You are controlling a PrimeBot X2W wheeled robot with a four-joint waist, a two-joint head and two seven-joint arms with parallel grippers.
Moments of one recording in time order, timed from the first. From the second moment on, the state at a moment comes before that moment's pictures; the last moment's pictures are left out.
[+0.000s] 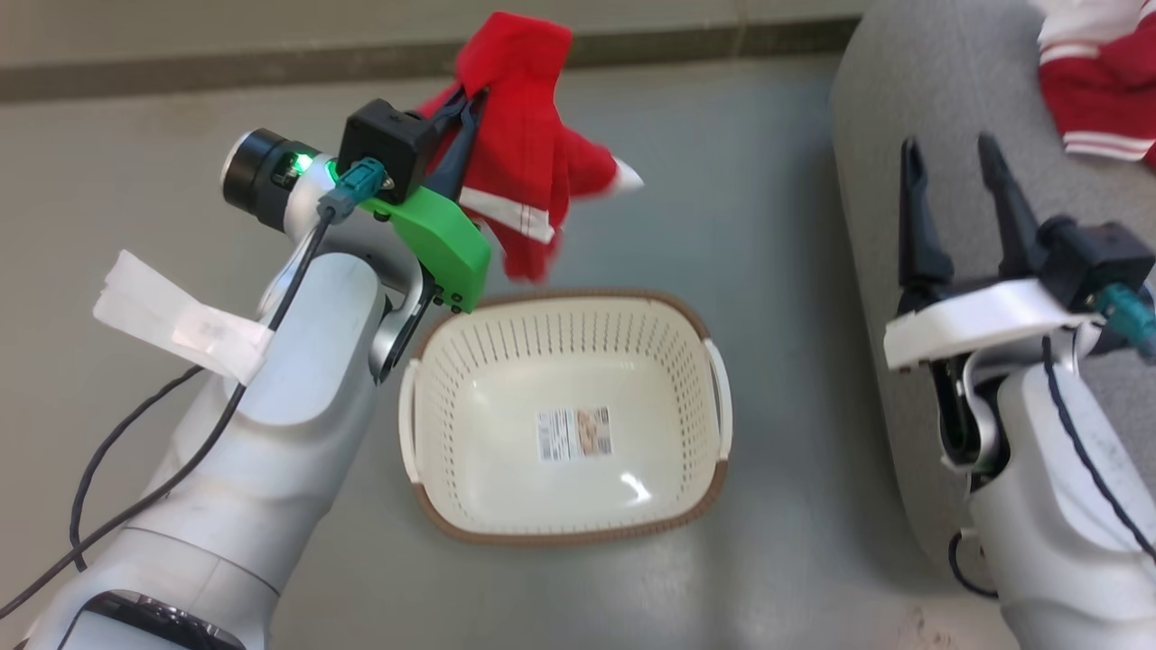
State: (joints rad) left arm -0.89 0.05 -0.65 0.70 -0.37 -0.09 -0.23; right arm -0.36 -0.11 0.13 0.23 0.22 -0.04 -0.25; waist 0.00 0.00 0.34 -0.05
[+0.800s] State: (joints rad) left arm -0.80 0.04 -0.73 0.69 -0.44 -0.11 -0.15; right arm -0.22 -0.09 0.26 0.33 0.22 0.03 -0.23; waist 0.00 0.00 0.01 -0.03
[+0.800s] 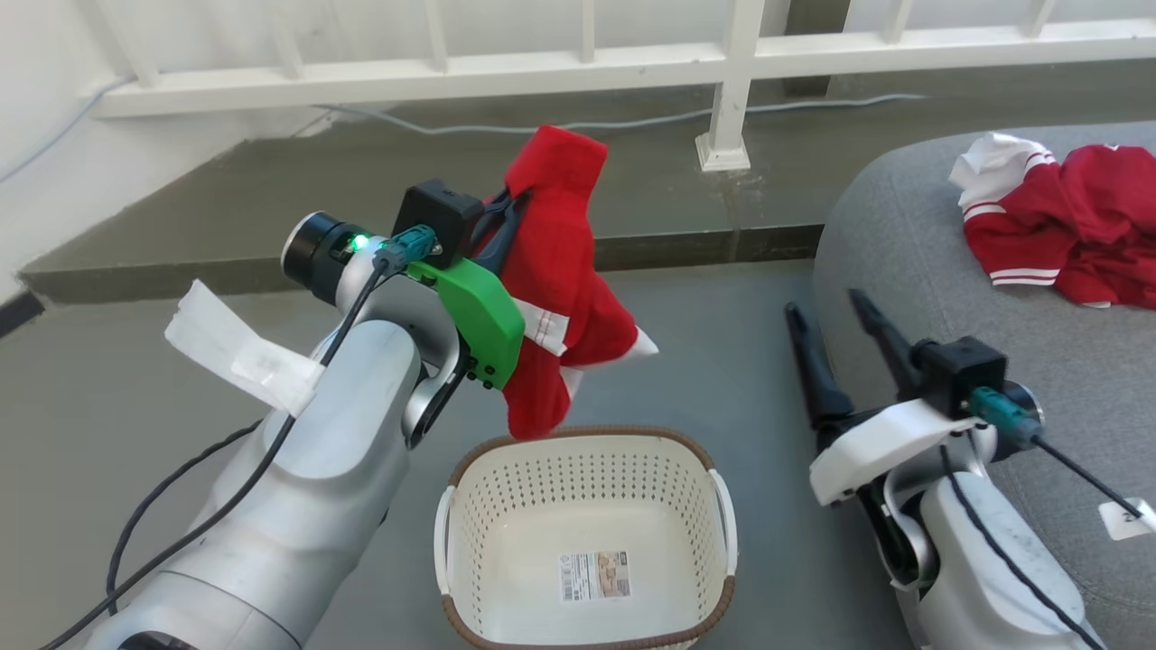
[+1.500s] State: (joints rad) left arm -0.80 0.03 -0.86 0.52 -0.54 -0.11 -0.10; right arm -0.28 -0.07 0.44 0.45 0.17 0.10 -0.18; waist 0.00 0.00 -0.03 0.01
